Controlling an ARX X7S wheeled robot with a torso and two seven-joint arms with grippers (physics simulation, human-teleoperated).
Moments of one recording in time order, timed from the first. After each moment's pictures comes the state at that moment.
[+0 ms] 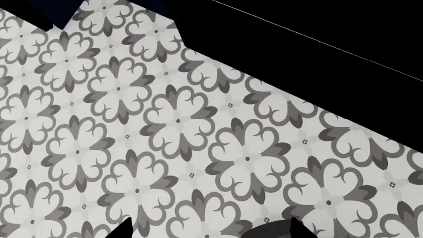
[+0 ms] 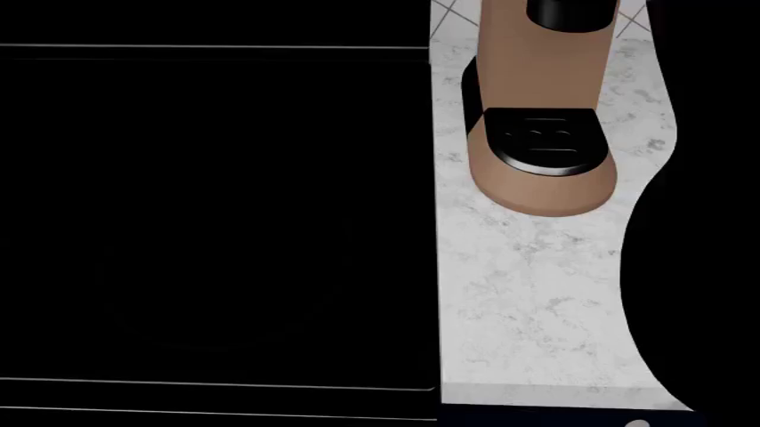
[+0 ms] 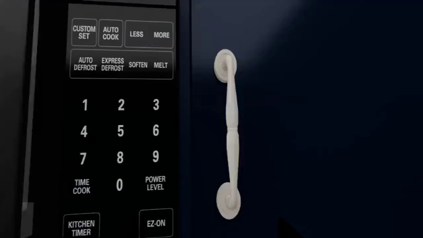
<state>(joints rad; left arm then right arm) 0.04 -0.16 -0.51 -1.31 -0.02 0.28 0.03 2.35 0.00 -1.30 1.25 1.38 0.41 0.43</state>
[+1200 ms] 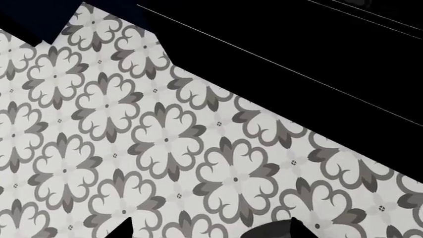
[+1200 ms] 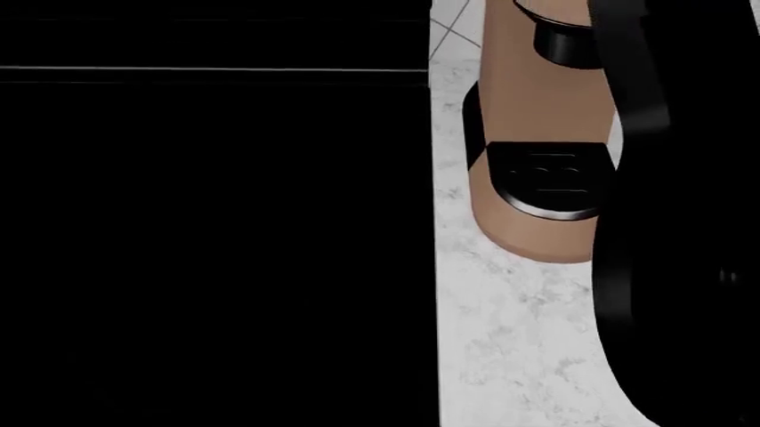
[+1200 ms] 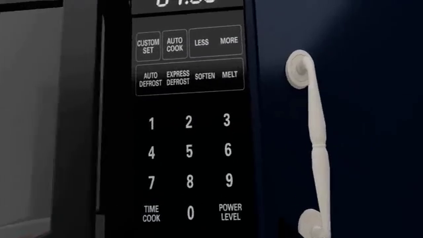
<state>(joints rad) 0.04 -0.16 -0.51 -1.31 -0.02 0.28 0.03 2.35 0.00 -0.96 1.09 1.22 0.52 0.44</state>
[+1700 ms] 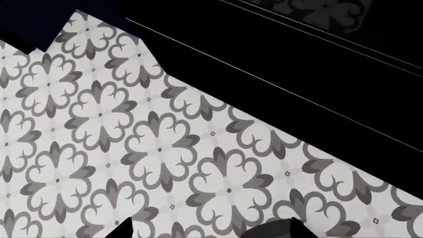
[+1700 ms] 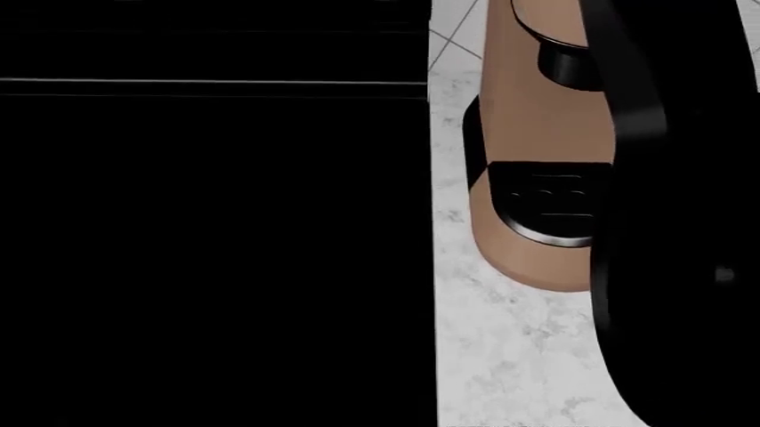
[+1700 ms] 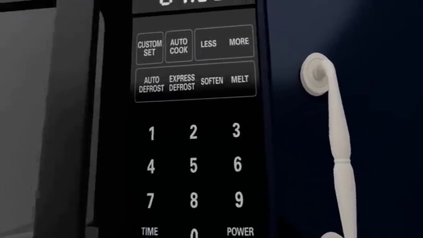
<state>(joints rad) 0.04 -0.16 -0.51 -1.31 -0.02 0.28 0.03 2.35 0.00 -0.89 1.04 1.16 0.54 0.45</state>
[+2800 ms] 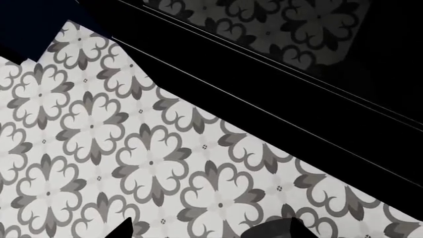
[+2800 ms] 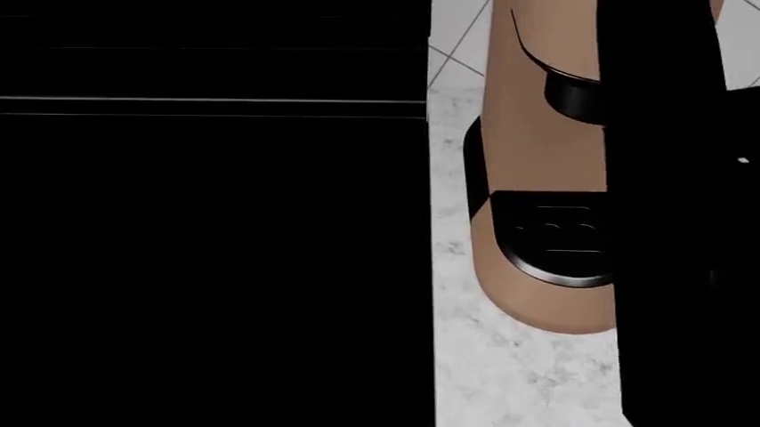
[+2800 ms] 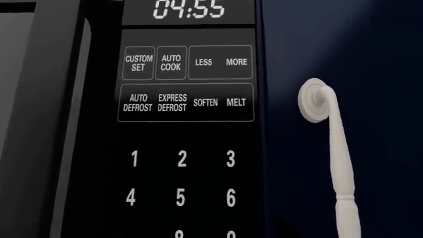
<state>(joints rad) 0.04 -0.16 -0.51 -1.31 -0.02 0.28 0.03 2.36 0.00 -0.74 0.91 0.98 0.64 0.51</state>
